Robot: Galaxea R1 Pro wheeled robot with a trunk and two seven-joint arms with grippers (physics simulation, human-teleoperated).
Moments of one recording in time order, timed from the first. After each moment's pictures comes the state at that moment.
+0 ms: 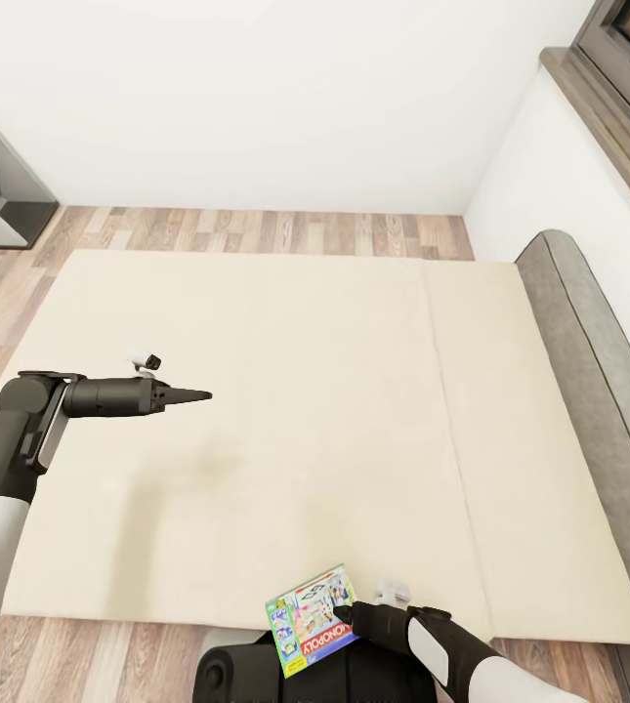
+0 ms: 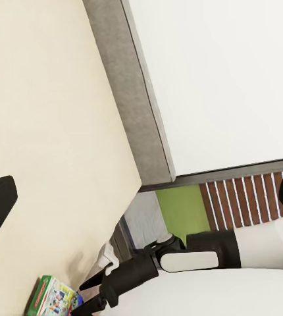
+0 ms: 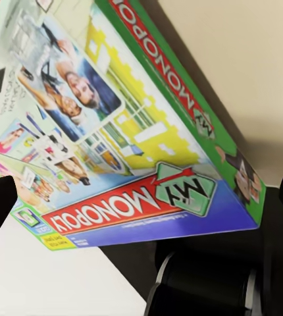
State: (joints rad) left arm -0.95 0.35 0.02 -1.11 0.08 1.01 -1.57; right arm -0.61 0.06 0.37 -0.21 -0.60 0.24 0.30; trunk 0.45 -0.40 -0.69
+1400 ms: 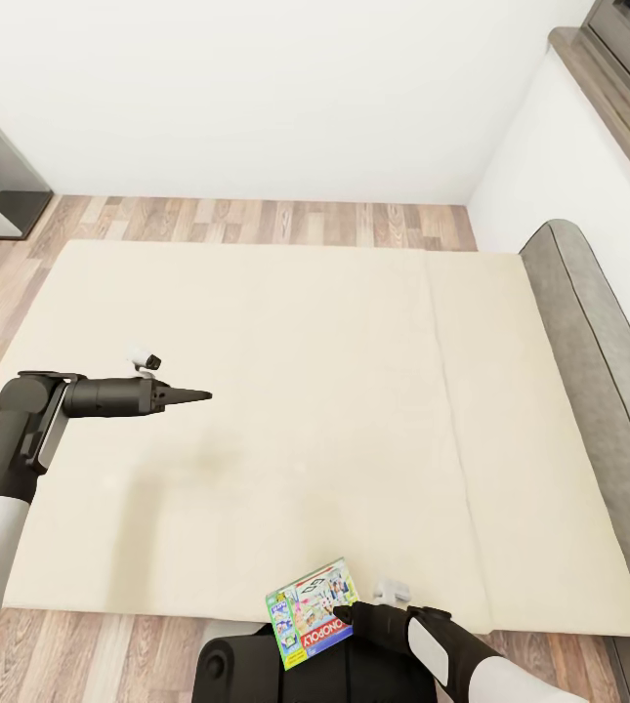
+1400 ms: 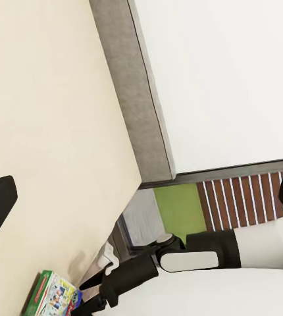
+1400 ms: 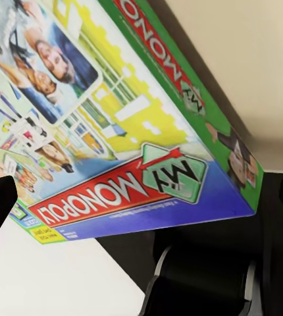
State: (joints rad) left arm -0.95 0.35 0.02 -1.11 0.08 1.01 -1.57; right arm -0.61 0.06 0.37 -0.21 -0.60 0.24 0.30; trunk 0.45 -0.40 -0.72
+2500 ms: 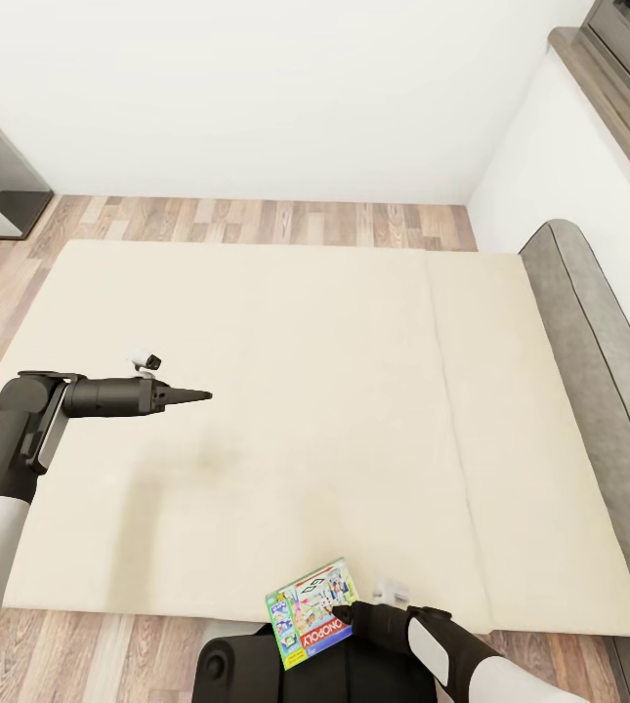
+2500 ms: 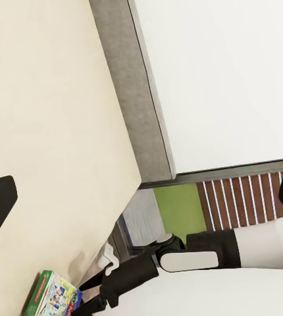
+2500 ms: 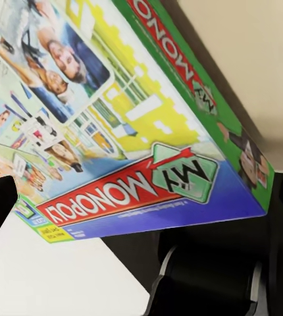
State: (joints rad) left arm -0.95 0.35 0.02 -1.11 0.08 1.01 -1.57; right arm -0.61 0.06 0.37 -0.21 -0.60 0.24 0.32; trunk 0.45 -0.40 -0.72
